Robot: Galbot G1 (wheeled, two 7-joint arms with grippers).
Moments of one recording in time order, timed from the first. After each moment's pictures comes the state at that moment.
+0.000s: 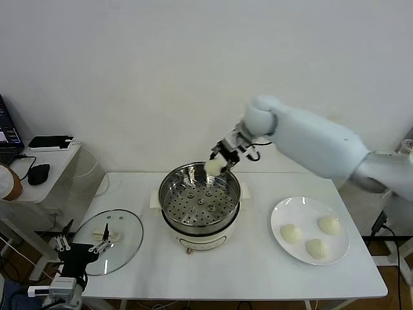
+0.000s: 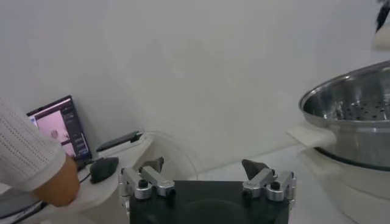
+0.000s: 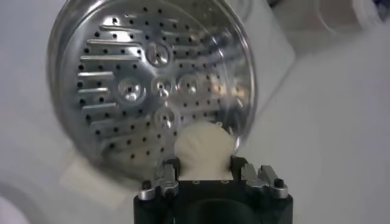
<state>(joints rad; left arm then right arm) 1.68 -1.30 -0.76 -2.24 0.03 0.25 -0.08 0.42 1.24 -1.04 1.07 -0.09 0.25 -1.03</state>
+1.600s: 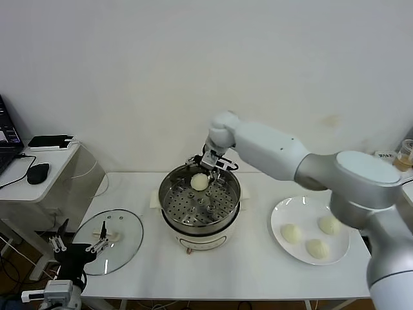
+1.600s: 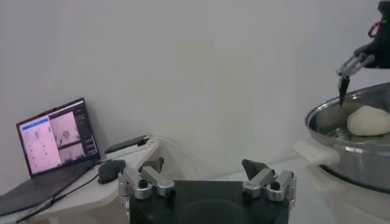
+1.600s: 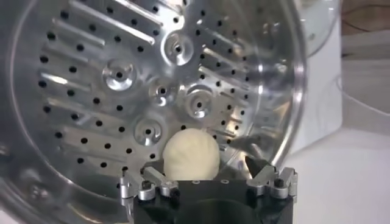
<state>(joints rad) 1.70 -1.34 -0.76 -2.30 0.02 0.26 -0.08 0.48 1.27 -1.11 1.06 -0.08 0.29 -1.02</state>
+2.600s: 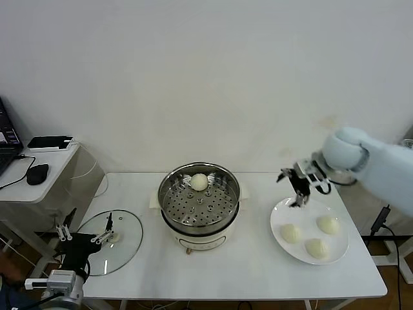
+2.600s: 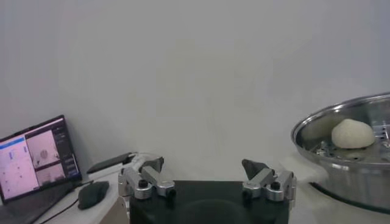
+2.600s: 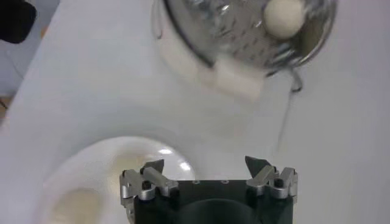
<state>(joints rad) 1.66 -1.26 -0.74 -2.28 -0.01 0.26 -0.08 0.20 0.50 -0.92 1.58 0.02 -0.20 -1.09</state>
